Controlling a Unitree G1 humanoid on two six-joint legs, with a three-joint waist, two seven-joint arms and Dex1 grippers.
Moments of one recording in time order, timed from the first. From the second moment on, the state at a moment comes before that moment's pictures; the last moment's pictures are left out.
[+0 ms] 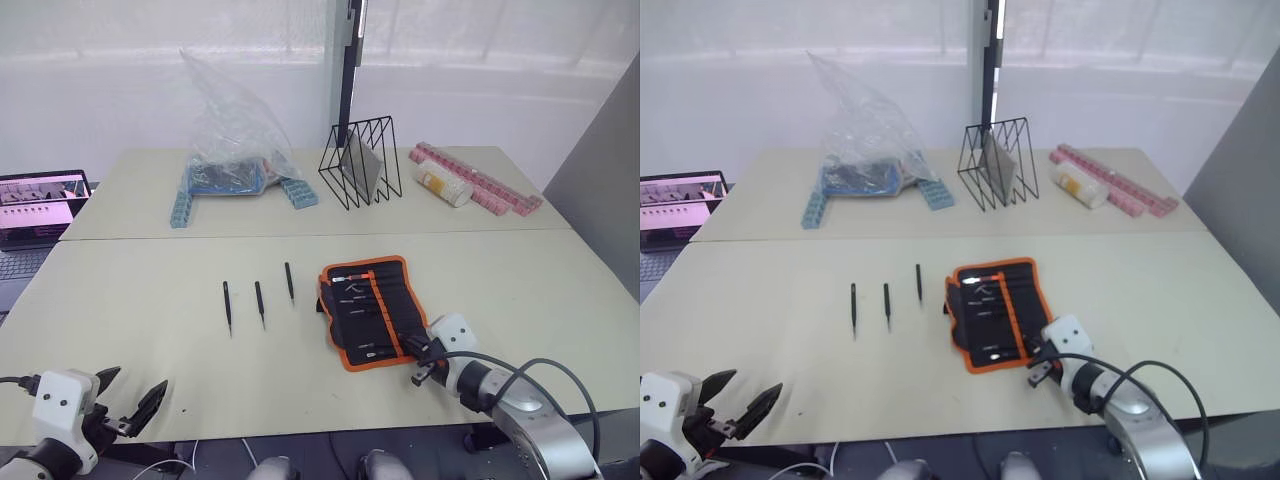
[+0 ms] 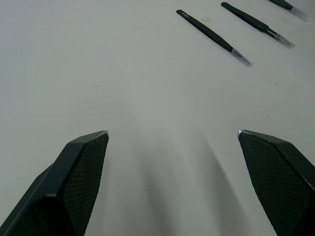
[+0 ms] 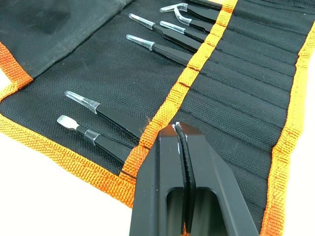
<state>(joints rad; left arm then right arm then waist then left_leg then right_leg) 0.62 0.40 0.62 -0.59 -0.39 0.41 -0.69 0.14 -0.50 0.03 -0.41 0.22 0.47 0.55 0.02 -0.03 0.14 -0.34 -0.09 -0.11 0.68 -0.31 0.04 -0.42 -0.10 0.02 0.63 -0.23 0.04</state>
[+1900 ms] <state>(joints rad) 0.01 0.33 0.19 -0.42 -0.16 0.65 -0.20 0.08 -0.50 0.03 -0.41 0.22 0.51 0.53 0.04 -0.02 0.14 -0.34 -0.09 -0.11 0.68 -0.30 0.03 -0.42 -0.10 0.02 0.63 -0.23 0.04</state>
